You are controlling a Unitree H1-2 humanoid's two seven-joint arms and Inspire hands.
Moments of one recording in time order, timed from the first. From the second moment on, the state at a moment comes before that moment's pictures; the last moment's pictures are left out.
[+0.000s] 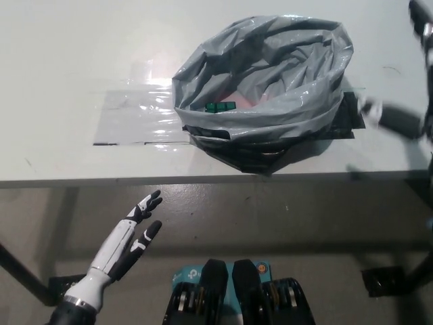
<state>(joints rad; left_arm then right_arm) -0.12 0.24 -0.11 0.07 0.21 -0.17 -0.14 -0.44 -0.25 0.01 -0.20 -0.21 0.04 -0.08</state>
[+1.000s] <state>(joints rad) 0.03 0.23 -0.10 0.04 0.15 -0.20 -0.14 0.07 -0.10 0.16 0.10 -0.29 -0.33 -0.14</state>
